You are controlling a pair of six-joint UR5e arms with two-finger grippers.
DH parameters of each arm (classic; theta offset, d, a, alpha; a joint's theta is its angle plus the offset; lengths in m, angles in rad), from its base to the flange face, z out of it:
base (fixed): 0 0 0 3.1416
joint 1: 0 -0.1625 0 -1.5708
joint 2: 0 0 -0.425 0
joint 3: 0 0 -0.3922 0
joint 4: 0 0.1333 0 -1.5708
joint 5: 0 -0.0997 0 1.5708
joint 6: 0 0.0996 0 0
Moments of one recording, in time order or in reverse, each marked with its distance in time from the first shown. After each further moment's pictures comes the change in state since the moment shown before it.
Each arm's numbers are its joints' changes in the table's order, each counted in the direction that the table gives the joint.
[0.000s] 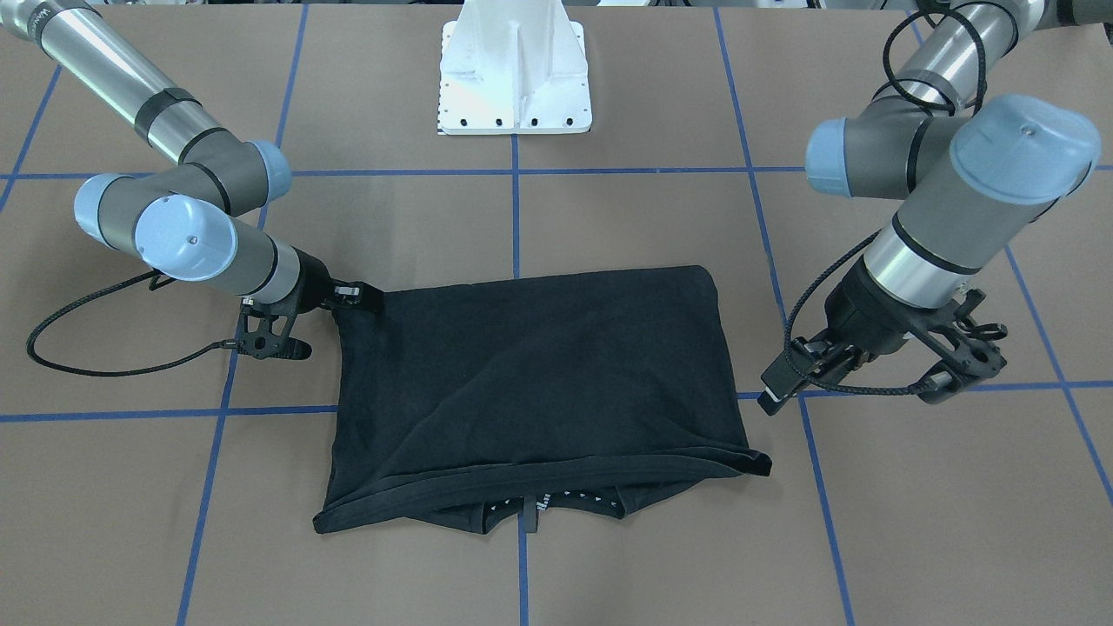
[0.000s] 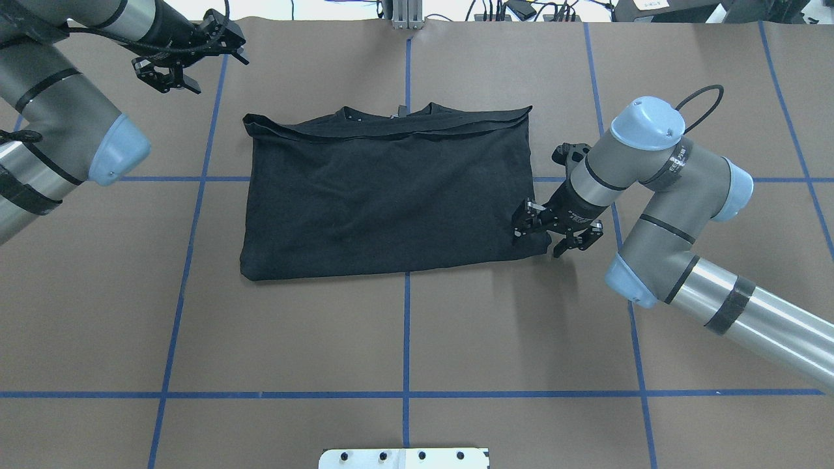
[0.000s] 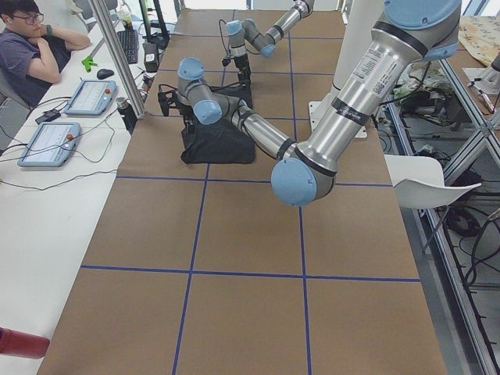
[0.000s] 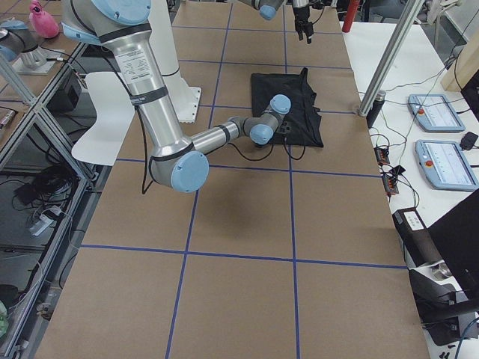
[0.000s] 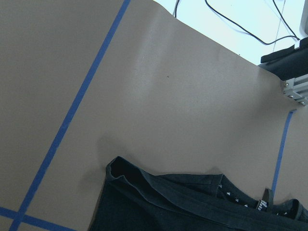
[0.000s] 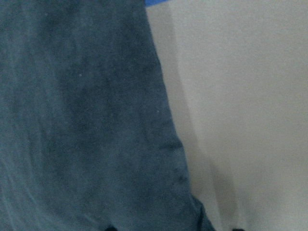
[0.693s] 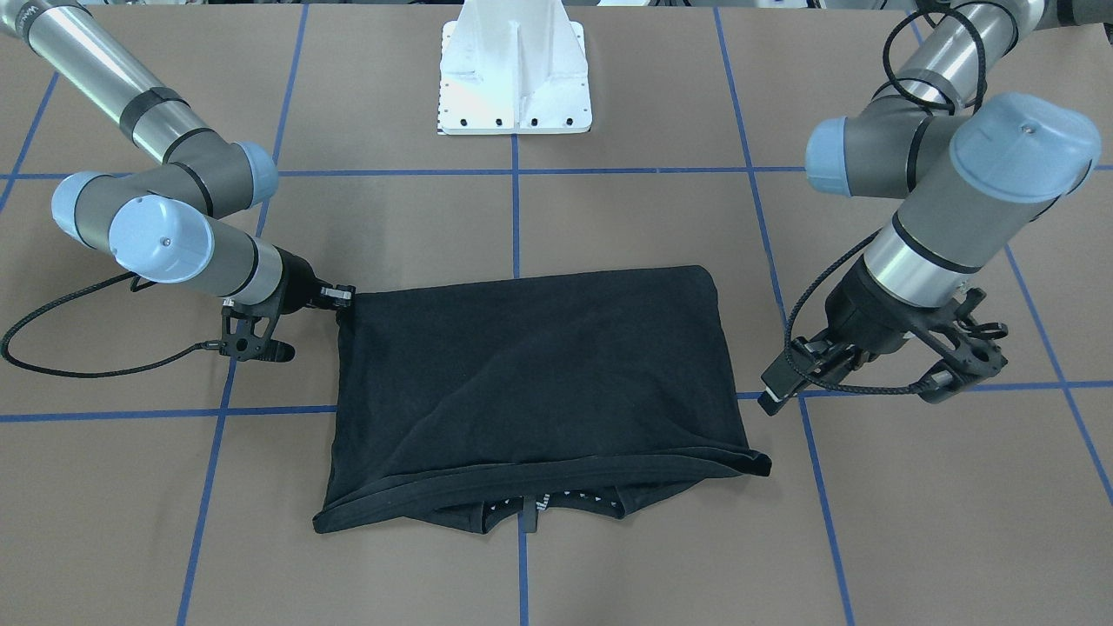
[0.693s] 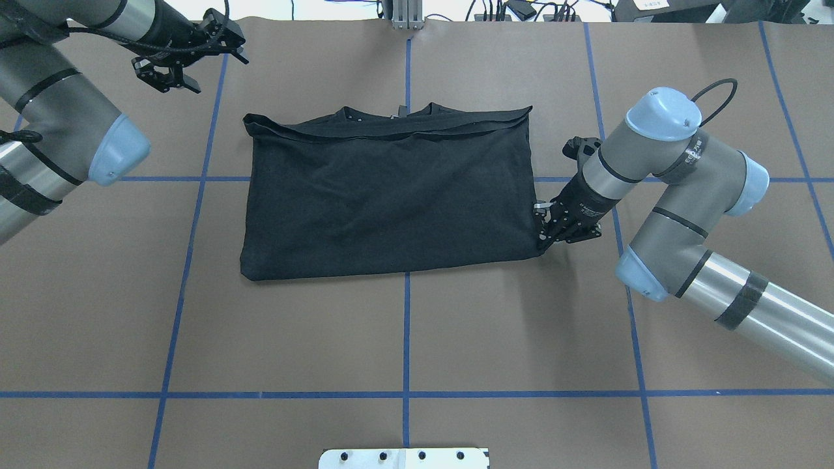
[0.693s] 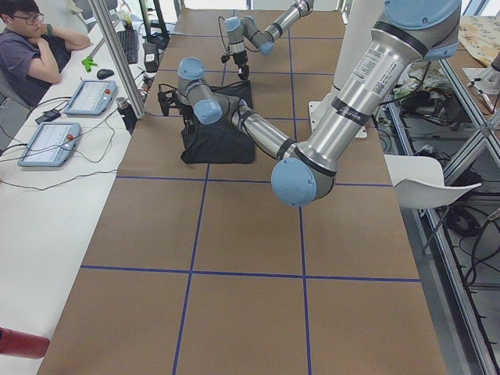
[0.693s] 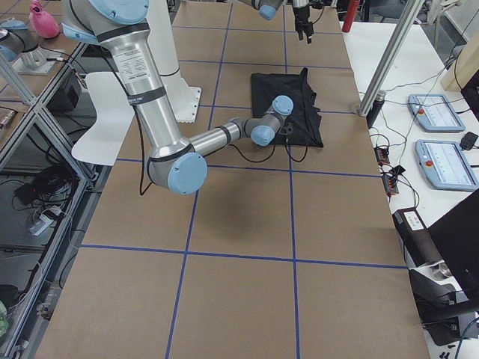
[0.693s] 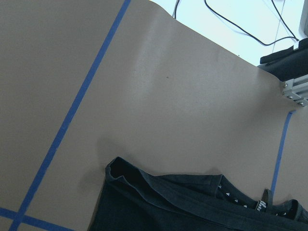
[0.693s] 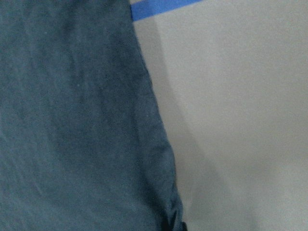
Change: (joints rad) left arm 0.000 0.001 -0.001 -0.001 -0.003 -0.002; right arm -0.025 -0.020 0.018 0.000 -0.041 0.000
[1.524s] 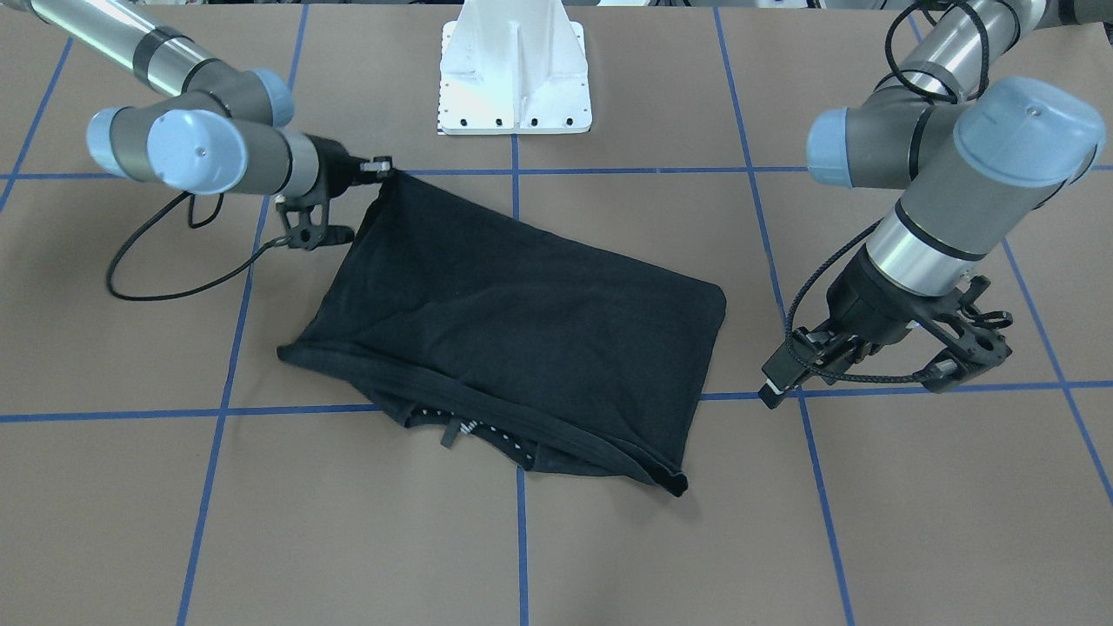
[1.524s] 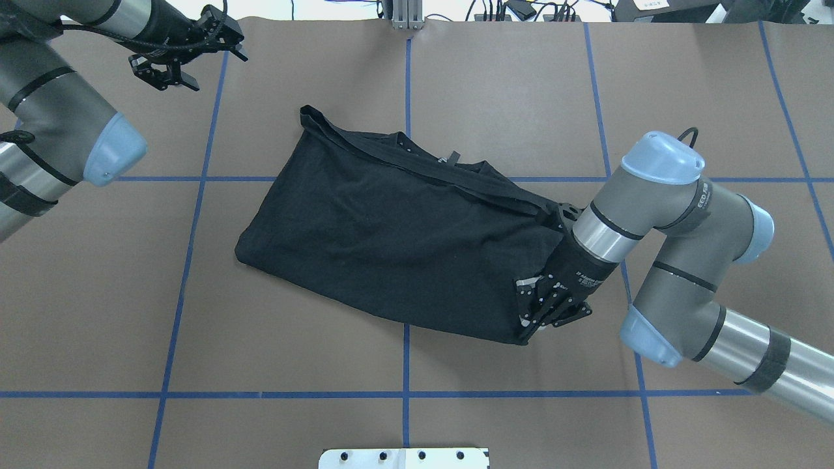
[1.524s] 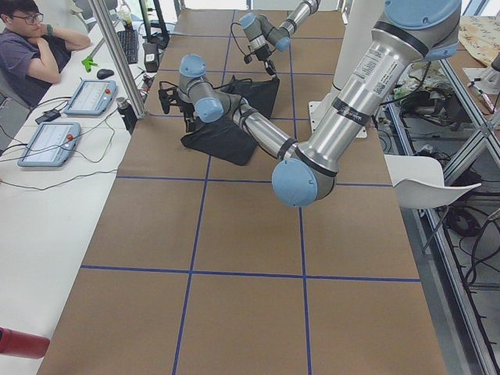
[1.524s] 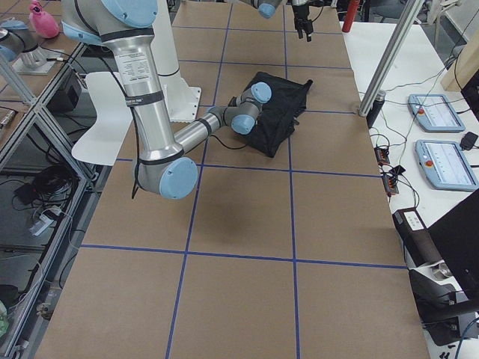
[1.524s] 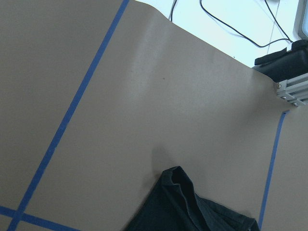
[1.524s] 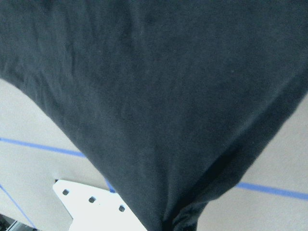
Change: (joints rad) left arm 0.003 0.005 -0.042 0.029 -0.002 -0.001; right arm 0.166 -0.082 0.265 0.005 -0.263 0.101
